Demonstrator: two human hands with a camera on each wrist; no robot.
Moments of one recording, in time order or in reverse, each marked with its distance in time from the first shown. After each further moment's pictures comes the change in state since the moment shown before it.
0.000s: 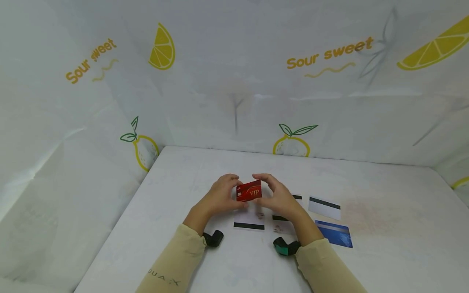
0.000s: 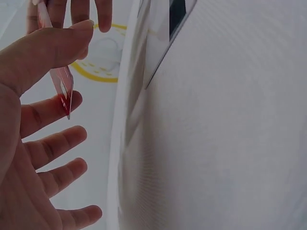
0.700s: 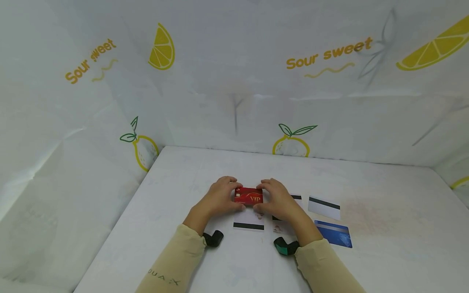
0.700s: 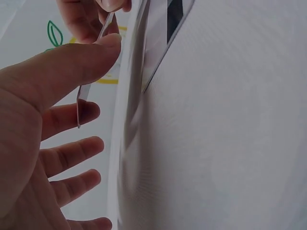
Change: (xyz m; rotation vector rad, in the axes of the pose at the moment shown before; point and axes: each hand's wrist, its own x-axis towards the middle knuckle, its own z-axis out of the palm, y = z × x) left_hand 0.002 -0.006 0.005 0.143 -0.037 -0.013; right_hand 0.002 0.002 0.001 -0.496 -0.068 0.113
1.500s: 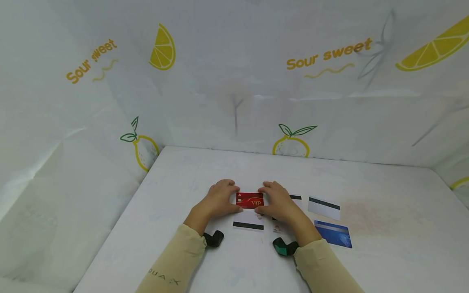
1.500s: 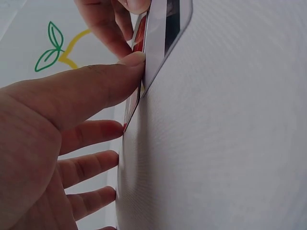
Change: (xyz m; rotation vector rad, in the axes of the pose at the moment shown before) left_hand -0.005 0.003 0.001 0.006 -0.064 -0.097; right_hand 0.000 0.004 0.007 -0.092 -0.025 0.048
